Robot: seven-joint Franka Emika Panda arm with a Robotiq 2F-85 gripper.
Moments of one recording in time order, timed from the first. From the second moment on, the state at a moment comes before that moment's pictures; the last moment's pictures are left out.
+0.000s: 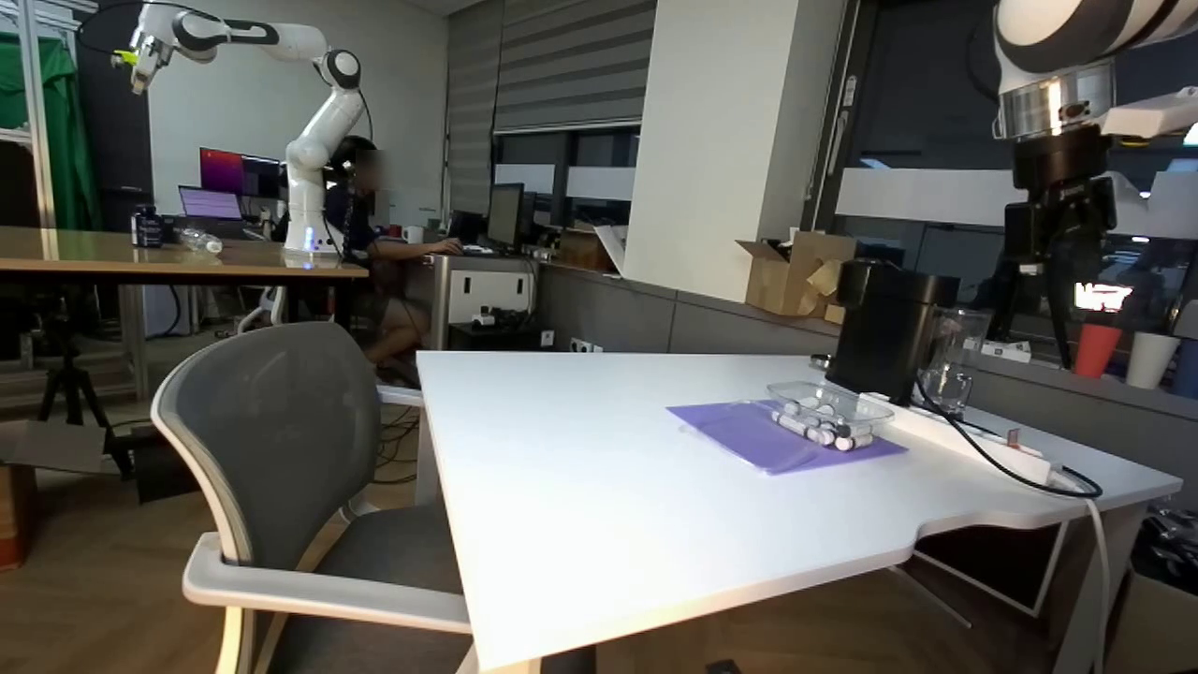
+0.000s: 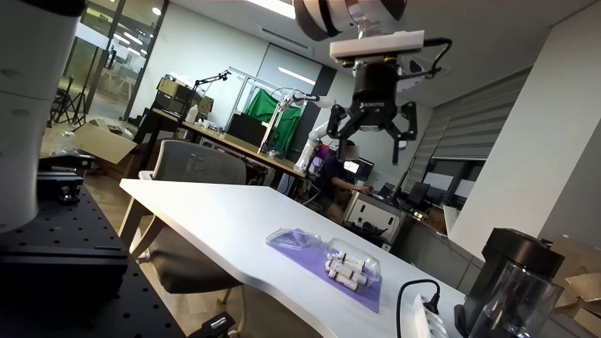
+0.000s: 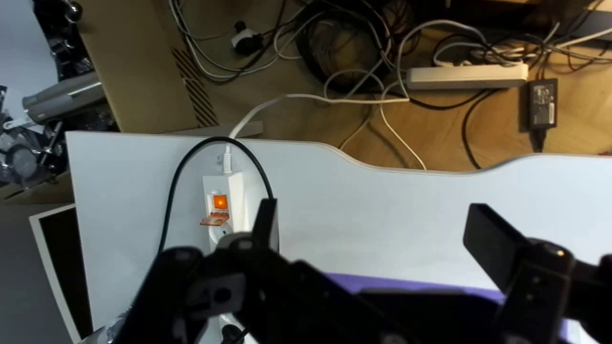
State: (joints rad) arm -0.25 -0.20 -0.18 -2.46 -0.52 2.28 -0.23
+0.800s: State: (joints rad) arm -0.24 -0.16 -0.18 -2.42 -0.53 2.25 -0.25
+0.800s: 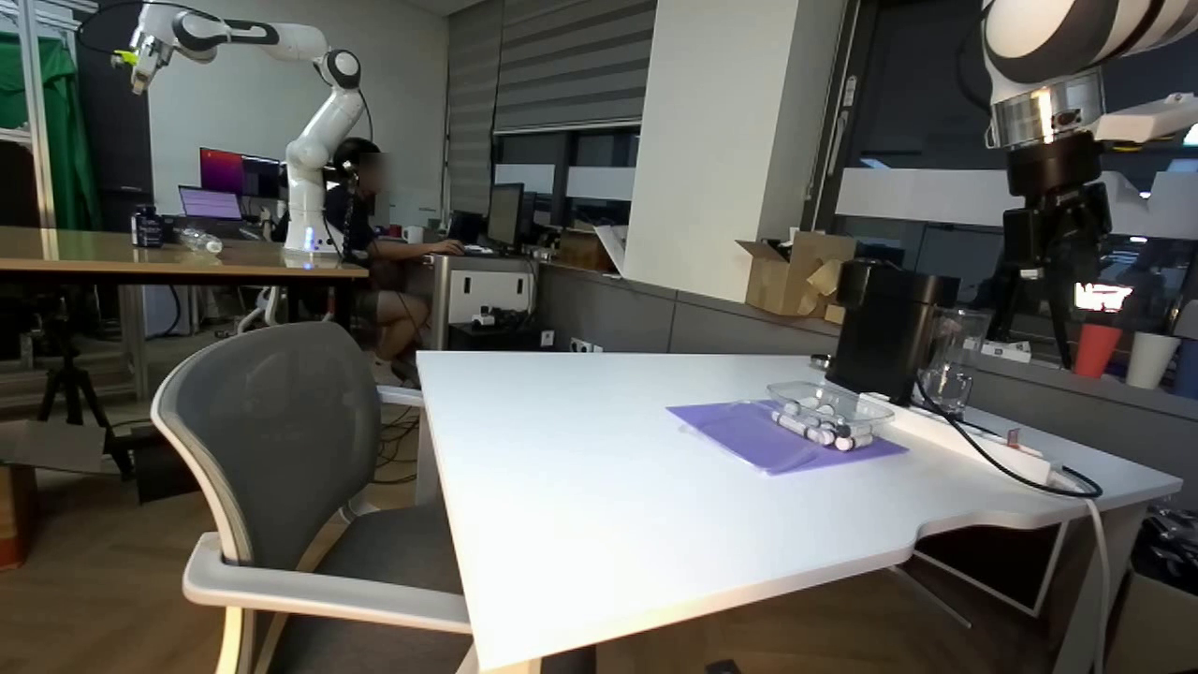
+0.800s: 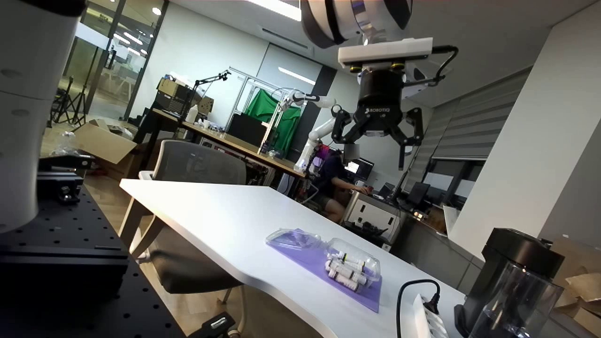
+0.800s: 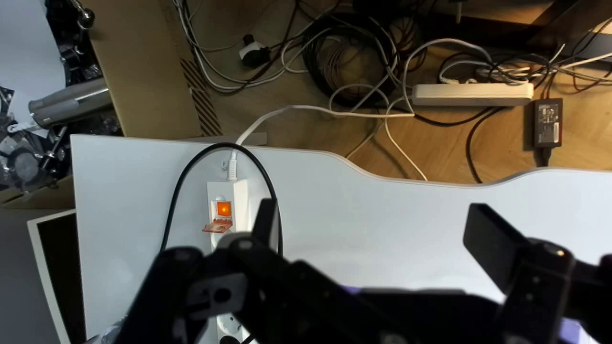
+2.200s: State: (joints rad) arm -0.26 0.04 -0.25 -2.25 -0.86 2.49 -0.65
